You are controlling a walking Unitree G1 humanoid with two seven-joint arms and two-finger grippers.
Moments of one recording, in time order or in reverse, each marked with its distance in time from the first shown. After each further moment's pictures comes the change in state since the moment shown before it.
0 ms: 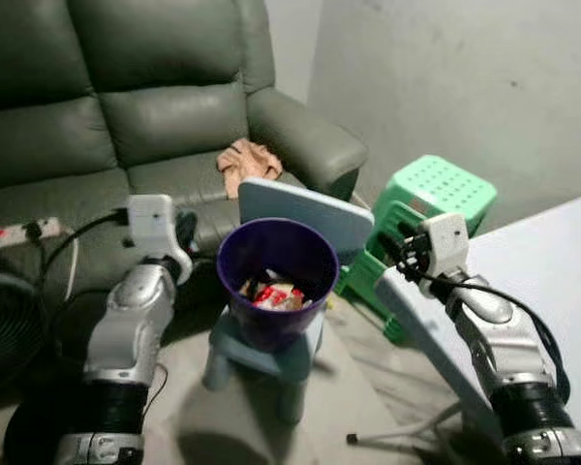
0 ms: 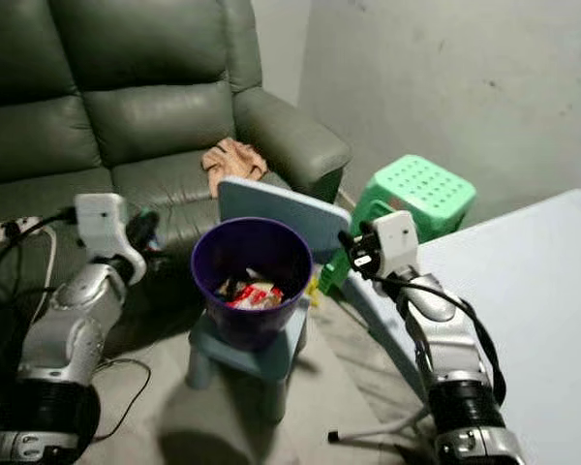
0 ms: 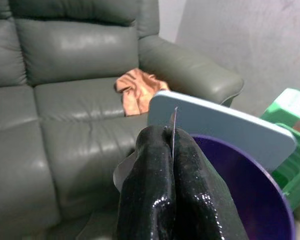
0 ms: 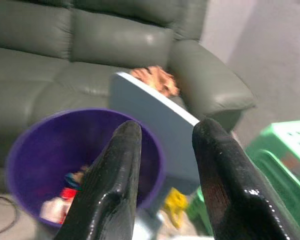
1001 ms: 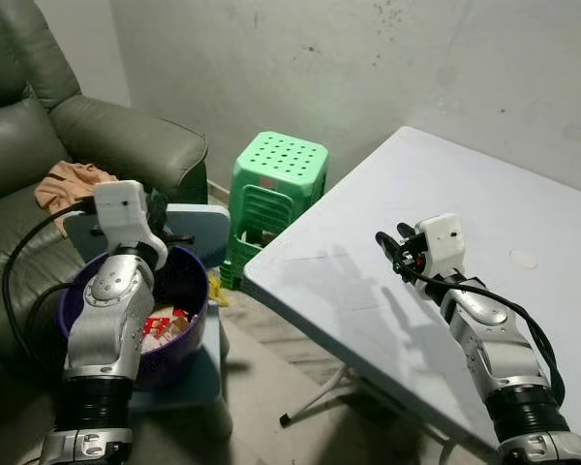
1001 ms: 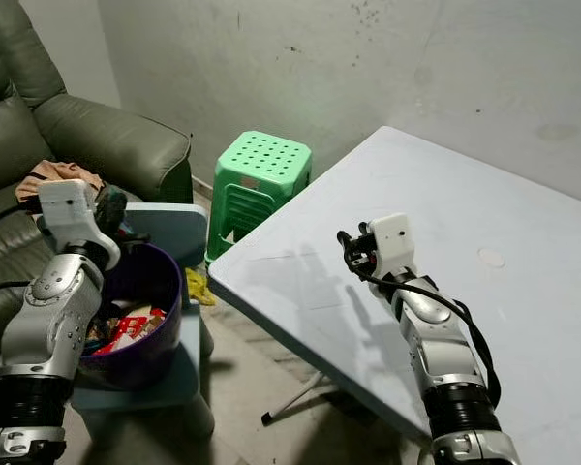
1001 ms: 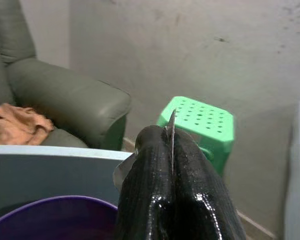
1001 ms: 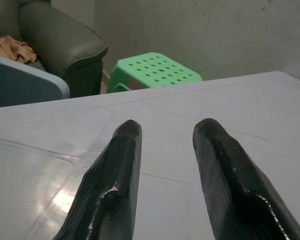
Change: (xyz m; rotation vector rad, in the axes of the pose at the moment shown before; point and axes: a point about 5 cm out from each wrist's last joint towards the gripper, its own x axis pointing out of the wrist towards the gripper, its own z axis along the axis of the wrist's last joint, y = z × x) left arm 0.003 0.003 0.025 -0.015 -0.137 0.069; right arm -0.008 -0.013 -0.008 -0.006 0.045 -0.114
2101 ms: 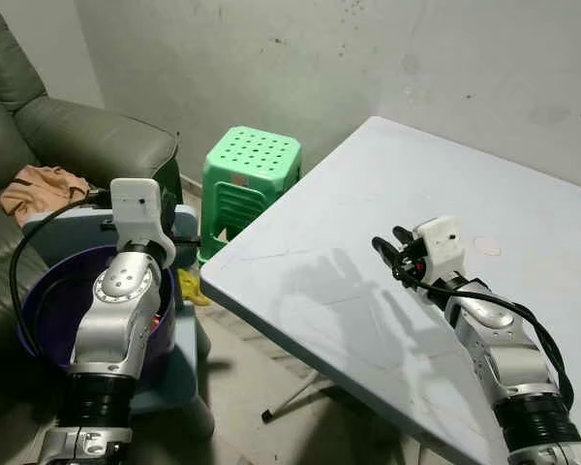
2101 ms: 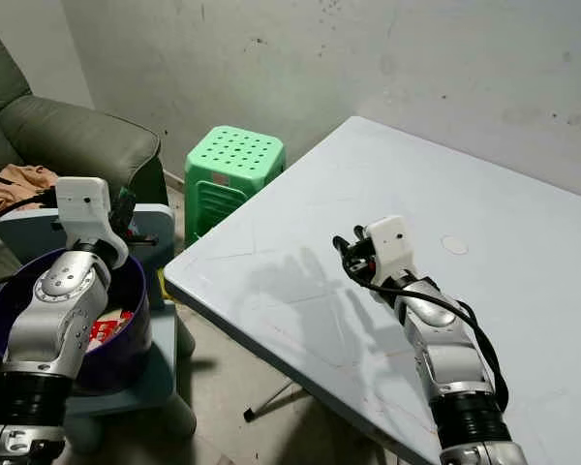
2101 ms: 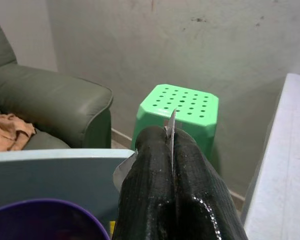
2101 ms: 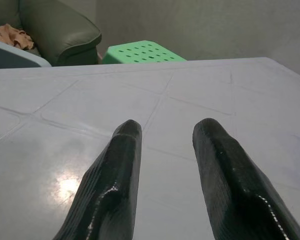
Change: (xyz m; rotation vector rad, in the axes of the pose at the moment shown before) left arm -0.003 0.008 -0.001 0.089 0.010 0.020; right arm -0.001 0.010 0.008 -0.036 -0.007 0.085
